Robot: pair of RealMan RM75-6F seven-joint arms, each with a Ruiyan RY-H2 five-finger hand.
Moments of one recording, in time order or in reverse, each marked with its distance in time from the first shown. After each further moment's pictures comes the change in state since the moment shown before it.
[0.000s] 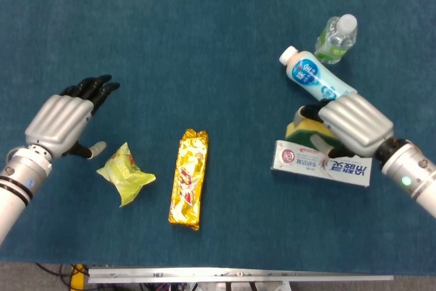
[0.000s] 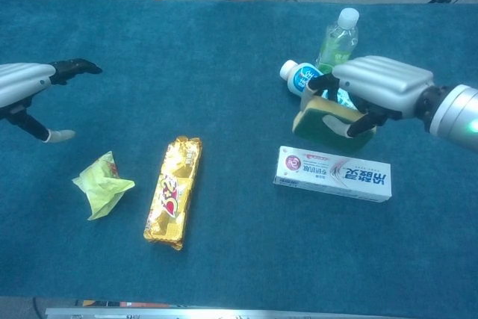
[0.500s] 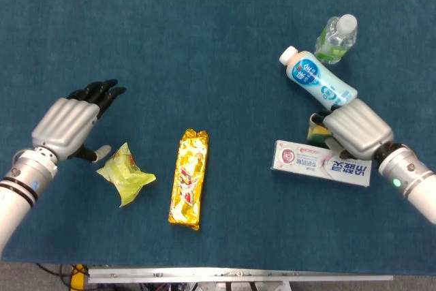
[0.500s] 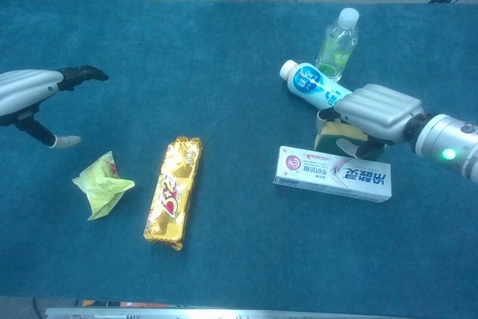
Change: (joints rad) left arm -0.006 -0.025 0.008 0.014 0.006 -0.013 -0.004; right arm -0.002 -0.140 -0.061 0.165 0.144 0.004 -0.309
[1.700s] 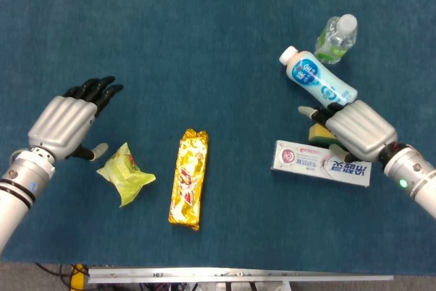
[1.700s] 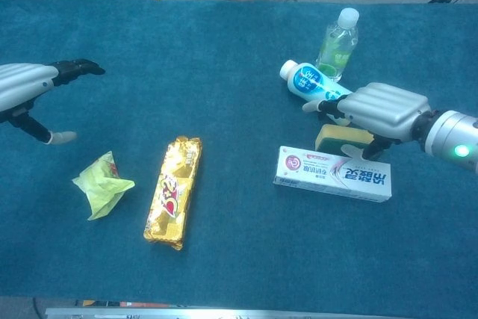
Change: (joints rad) left arm -0.002 0.017 0.016 -0.030 0.000 0.047 0.044; right arm -0.006 0.048 0.007 -0.013 -0.056 -0.054 0.039
